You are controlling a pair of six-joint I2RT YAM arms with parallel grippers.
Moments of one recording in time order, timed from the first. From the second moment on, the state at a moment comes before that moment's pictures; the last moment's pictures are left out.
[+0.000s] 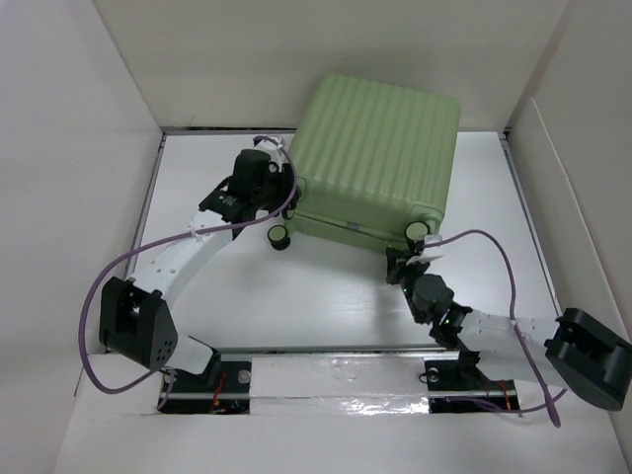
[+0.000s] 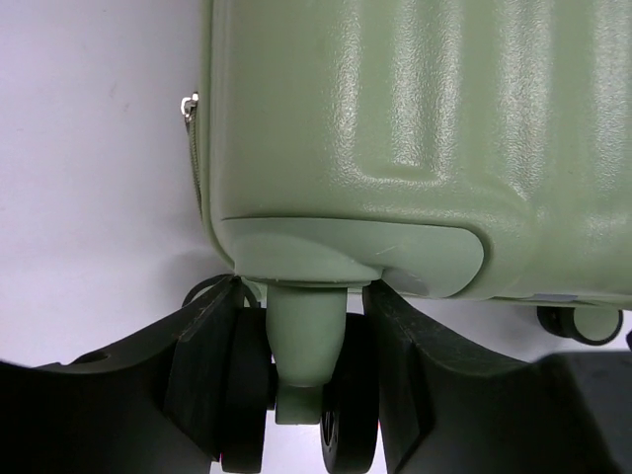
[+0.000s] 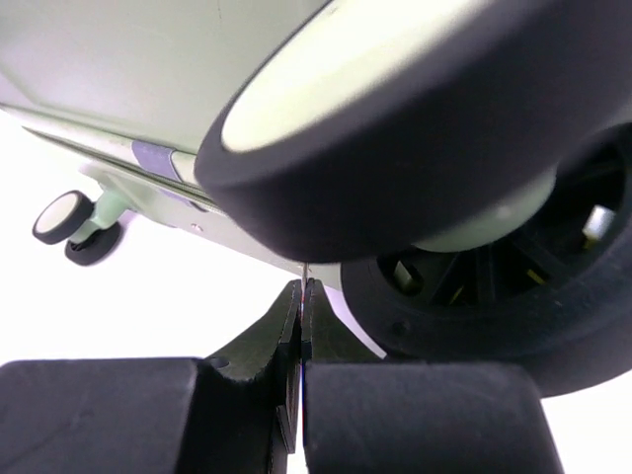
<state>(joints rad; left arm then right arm) -0.45 1.43 1.20 -0.38 0.00 -0.31 0.92 1.11 0.18 0.89 0.67 0.31</state>
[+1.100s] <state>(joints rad) -0.84 1.54 1.10 0.12 0.00 -0.72 0.86 1.65 0.44 1.24 0.45 0.47</state>
